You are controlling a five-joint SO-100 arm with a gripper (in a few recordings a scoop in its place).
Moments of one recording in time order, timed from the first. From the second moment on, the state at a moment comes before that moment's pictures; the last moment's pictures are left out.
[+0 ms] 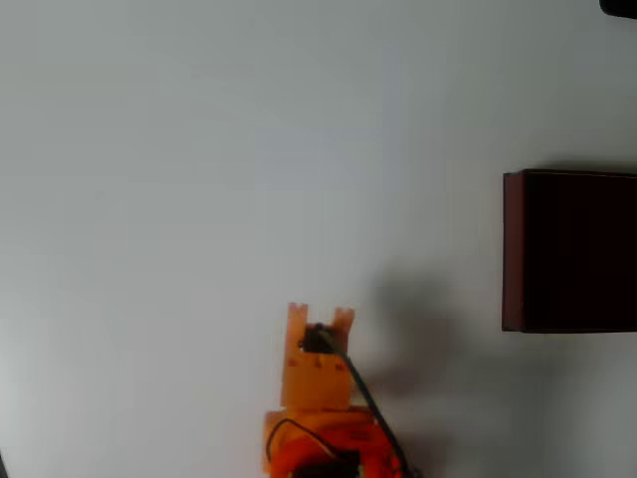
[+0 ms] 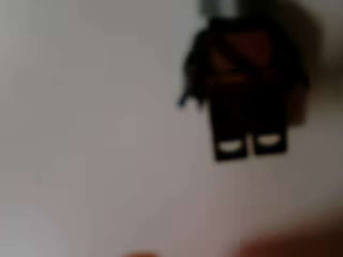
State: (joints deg) arm -7.3 156.5 154.0 90.7 97.6
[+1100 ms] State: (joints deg) arm -7.0 162.2 165.8 80.8 94.3
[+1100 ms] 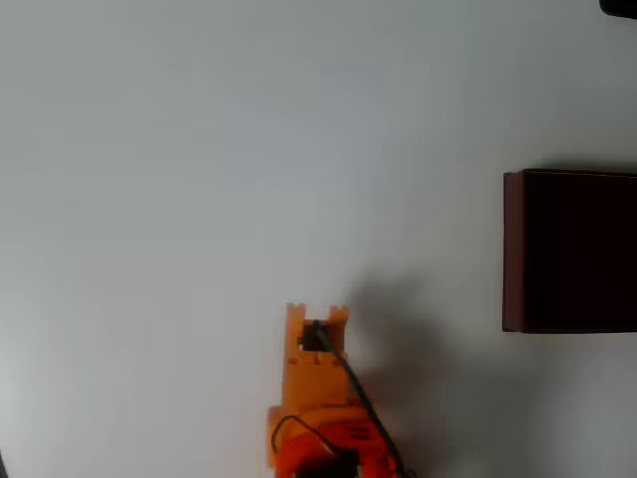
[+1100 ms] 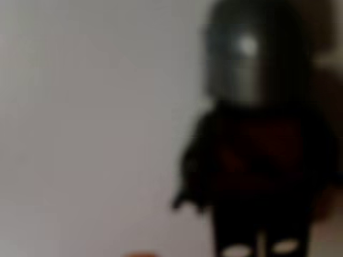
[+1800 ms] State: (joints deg) arm -7.6 155.2 165.8 77.6 94.3
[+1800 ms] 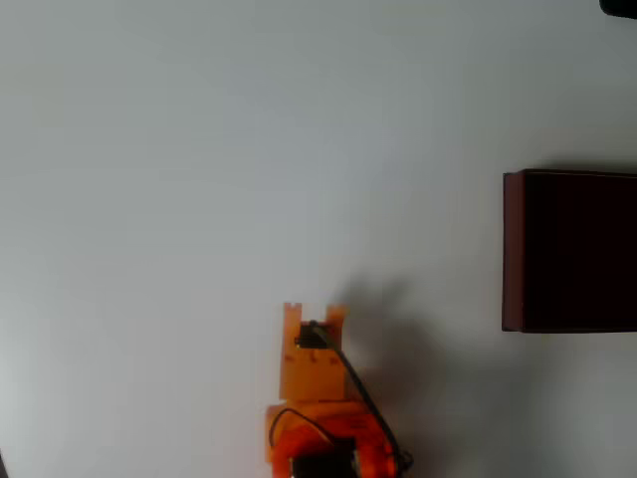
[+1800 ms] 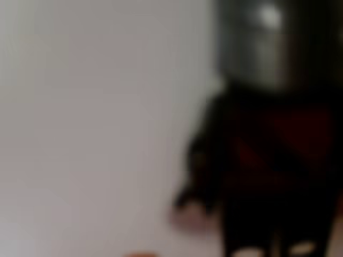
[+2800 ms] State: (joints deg) arm -5.7 156.3 168.1 74.3 92.5
